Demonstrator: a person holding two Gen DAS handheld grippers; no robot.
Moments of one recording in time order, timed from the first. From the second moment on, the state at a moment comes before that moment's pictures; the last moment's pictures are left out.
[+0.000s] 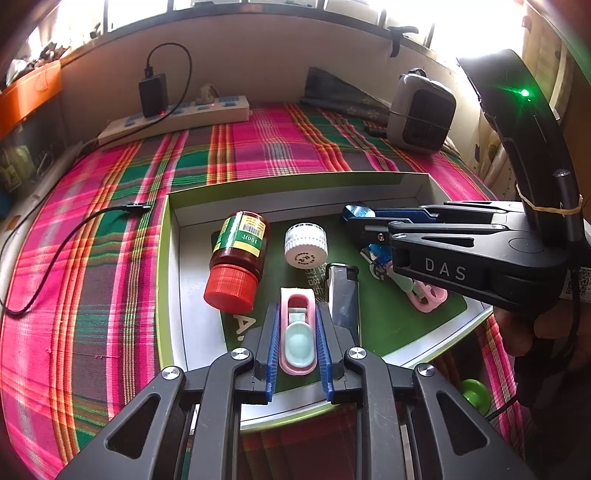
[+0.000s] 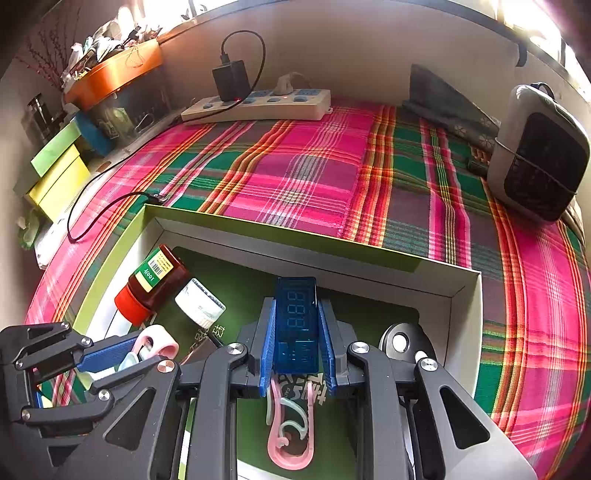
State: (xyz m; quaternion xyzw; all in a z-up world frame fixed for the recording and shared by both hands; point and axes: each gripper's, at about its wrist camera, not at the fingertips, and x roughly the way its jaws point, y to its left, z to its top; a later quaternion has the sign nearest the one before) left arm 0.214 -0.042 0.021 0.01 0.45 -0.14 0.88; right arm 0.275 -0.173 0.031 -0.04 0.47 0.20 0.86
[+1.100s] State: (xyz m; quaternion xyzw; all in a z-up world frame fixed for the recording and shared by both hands) left arm 0.163 -0.033 0.048 0.00 0.41 -0.11 0.91; right arm 0.217 -0.181 0.066 -0.01 0.43 0.19 0.88
